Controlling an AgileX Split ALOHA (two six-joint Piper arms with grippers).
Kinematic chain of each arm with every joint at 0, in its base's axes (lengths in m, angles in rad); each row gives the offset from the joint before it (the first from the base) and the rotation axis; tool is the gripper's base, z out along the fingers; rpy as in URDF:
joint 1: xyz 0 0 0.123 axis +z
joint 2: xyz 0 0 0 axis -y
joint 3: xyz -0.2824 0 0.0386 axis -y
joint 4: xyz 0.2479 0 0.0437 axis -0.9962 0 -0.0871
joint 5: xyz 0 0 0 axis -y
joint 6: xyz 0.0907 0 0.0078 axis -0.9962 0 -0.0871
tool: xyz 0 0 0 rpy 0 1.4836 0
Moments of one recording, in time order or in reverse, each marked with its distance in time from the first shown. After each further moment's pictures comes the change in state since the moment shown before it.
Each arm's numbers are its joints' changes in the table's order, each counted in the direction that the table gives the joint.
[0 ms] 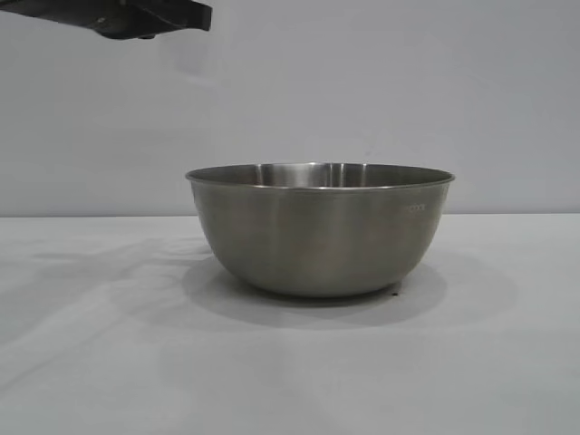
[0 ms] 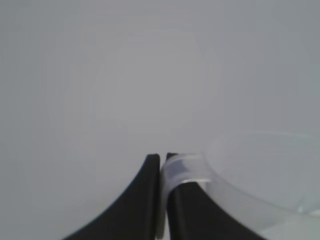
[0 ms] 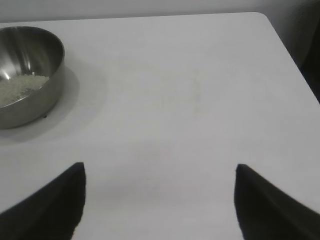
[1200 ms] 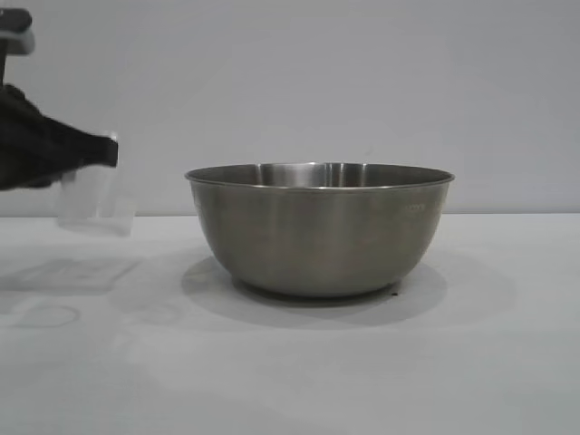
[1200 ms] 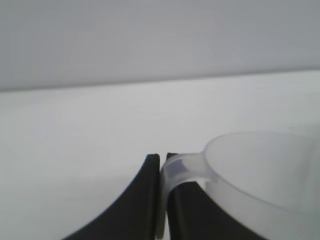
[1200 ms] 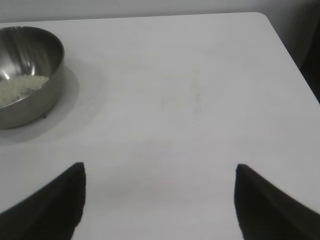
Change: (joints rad) left arm 0.052 -0.172 -0.355 -0.169 0.231 0.289; right arm 0.000 0.000 0.000 0.000 0.000 0.000
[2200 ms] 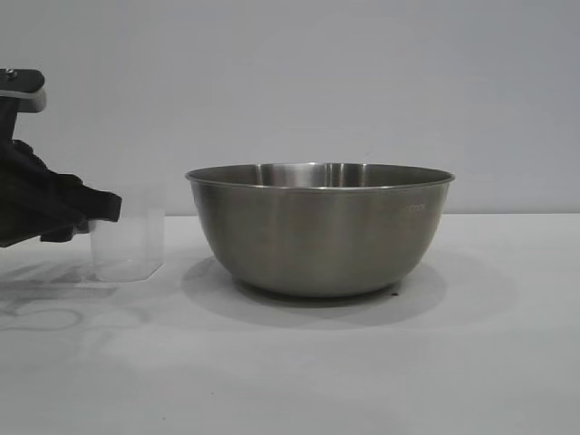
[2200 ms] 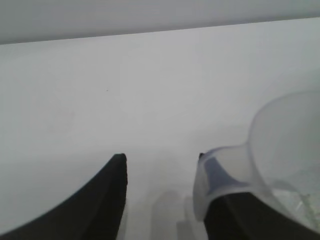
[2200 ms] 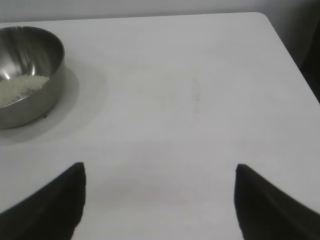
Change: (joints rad) left arm 0.000 -0.046 -0.098 -0.013 0.002 0.003; right arm 0.000 0.000 0.000 -0.001 0.000 0.000
